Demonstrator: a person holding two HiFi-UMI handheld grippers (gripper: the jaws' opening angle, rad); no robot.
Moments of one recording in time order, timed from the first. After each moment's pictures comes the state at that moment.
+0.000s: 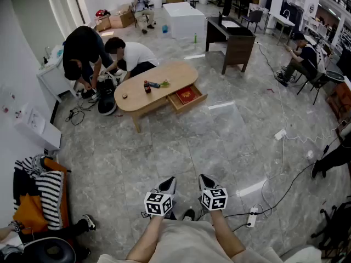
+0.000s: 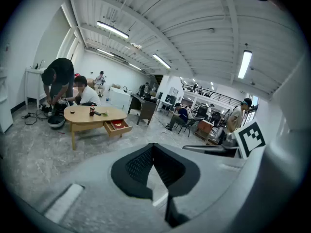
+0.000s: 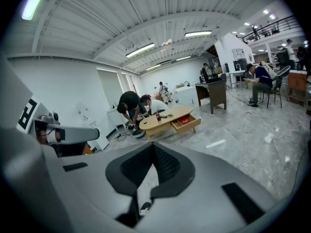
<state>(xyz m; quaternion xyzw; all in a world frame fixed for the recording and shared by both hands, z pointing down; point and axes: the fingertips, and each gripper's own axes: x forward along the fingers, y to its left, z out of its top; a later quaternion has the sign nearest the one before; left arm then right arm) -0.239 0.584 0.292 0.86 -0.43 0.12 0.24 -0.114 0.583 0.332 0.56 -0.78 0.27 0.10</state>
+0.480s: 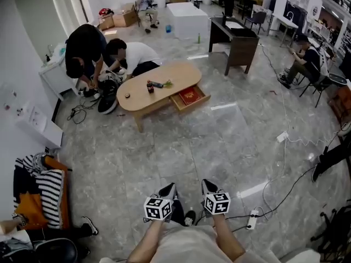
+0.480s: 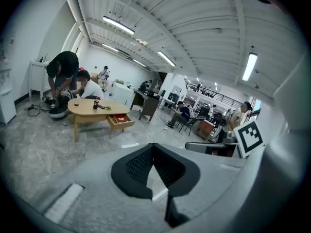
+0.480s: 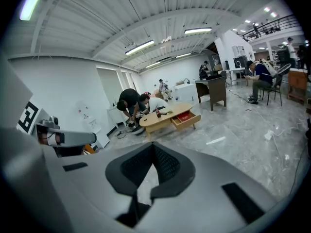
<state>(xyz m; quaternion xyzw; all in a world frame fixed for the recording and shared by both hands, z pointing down) -0.254 0.598 0.320 0.85 -0.43 0.12 0.27 -0.111 0.593 0.351 0.55 -0.78 0.28 0.11</state>
